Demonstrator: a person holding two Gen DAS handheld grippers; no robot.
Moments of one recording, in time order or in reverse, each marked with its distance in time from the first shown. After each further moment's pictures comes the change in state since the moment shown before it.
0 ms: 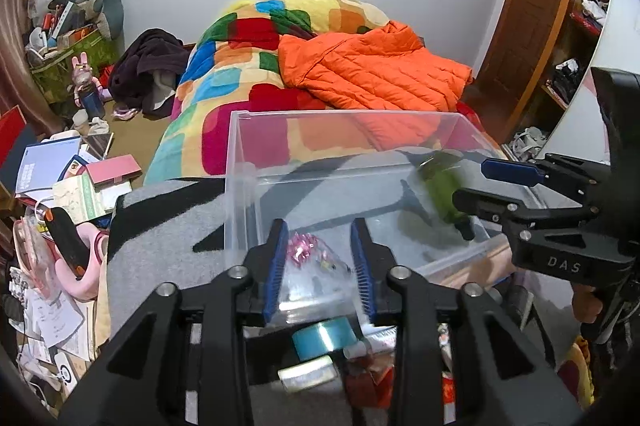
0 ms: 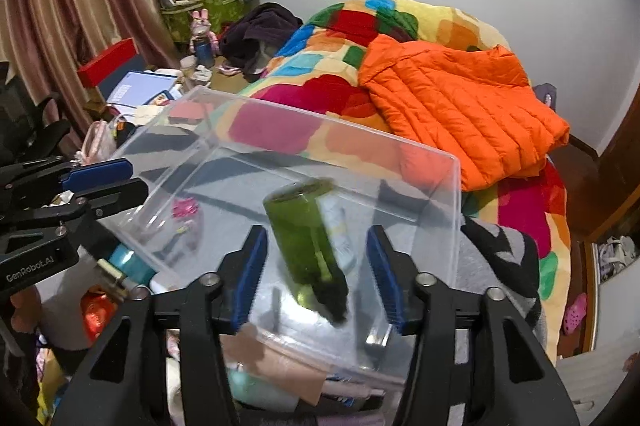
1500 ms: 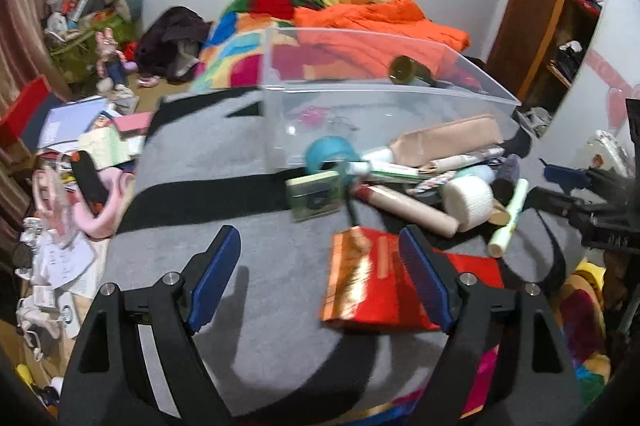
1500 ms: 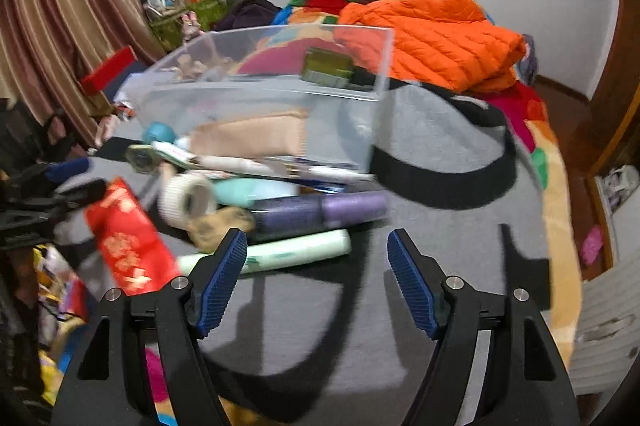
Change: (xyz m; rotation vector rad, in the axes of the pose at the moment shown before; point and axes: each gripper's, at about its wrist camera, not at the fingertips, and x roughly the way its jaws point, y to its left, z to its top) left arm -0.044 -0.010 -0.102 -0.005 0.056 0.042; right arm -0.062 -0.005 -0.126 0.152 0.010 0.027
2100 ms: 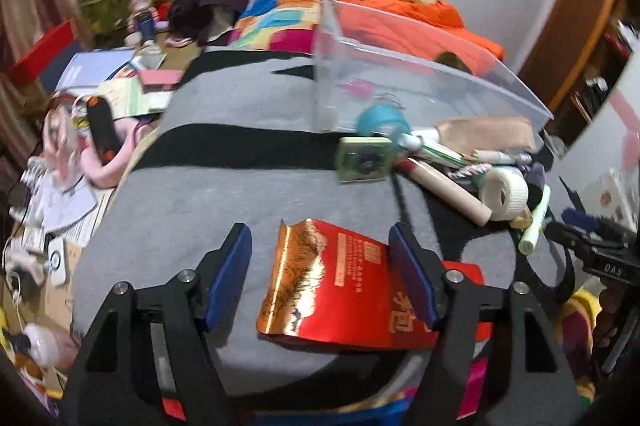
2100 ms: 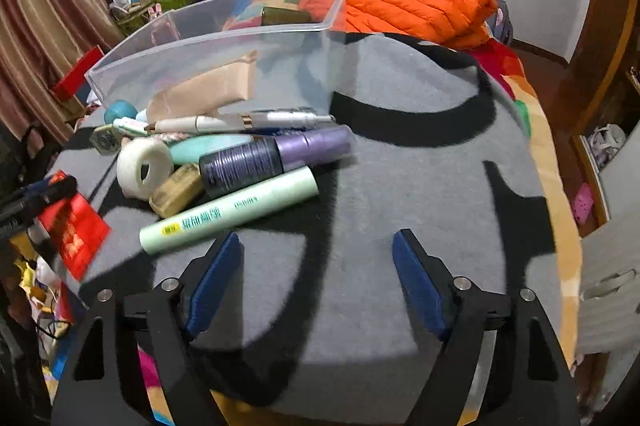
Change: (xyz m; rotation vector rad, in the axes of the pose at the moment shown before) left arm -0.005 0.036 -0.027 -0.188 0.018 0.057; right arm 0.012 -0.020 -0.026 0.099 0.078 -0.084
